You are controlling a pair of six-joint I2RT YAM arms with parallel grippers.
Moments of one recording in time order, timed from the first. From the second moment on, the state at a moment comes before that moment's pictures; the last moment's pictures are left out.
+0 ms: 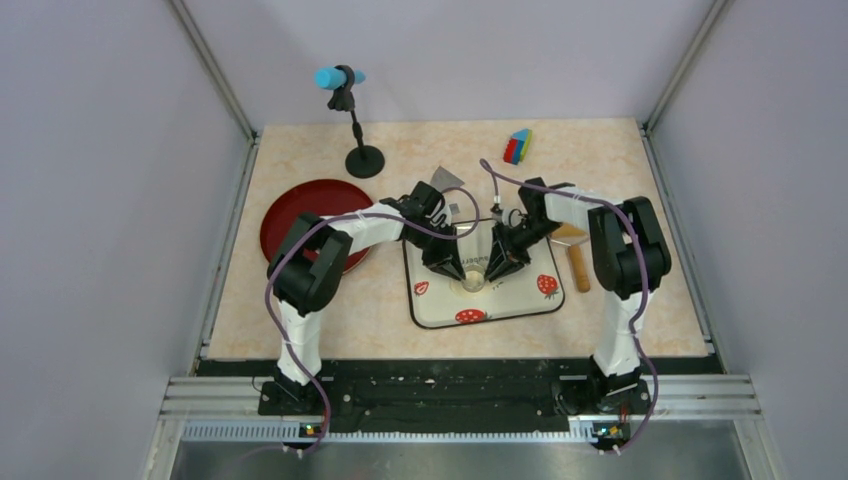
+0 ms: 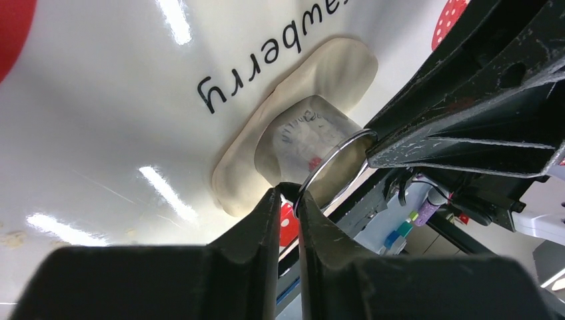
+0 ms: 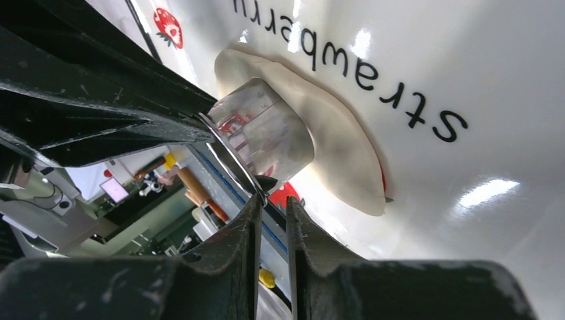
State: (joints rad) left arm -0.60 2.01 1.33 -0.46 0.64 -0.60; right arm 0.29 1.99 1.26 -0.84 -0.83 0.12
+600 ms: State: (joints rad) left arm -0.60 2.01 1.33 -0.46 0.63 -0.61; right arm 0.30 2.04 1.30 -0.89 -0.87 0.12
